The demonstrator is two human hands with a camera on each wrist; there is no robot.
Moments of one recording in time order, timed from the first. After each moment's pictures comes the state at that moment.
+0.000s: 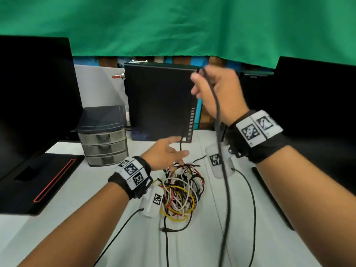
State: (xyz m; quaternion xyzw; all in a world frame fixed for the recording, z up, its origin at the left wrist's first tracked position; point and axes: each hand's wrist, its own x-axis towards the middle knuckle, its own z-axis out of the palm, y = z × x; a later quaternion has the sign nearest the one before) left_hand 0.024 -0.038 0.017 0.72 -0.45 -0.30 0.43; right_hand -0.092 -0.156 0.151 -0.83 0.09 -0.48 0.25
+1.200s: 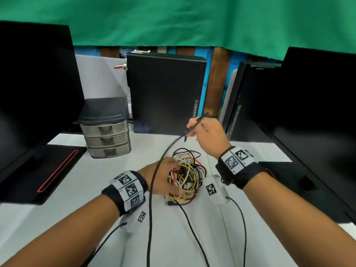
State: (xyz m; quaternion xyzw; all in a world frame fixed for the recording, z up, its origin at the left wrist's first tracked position) left_hand 0.027 -0.006 -0.041 0.77 -0.59 -0.19 0.11; right_hand -0.089 -0.160 0.035 -0.86 0.21 -0.30 0.37
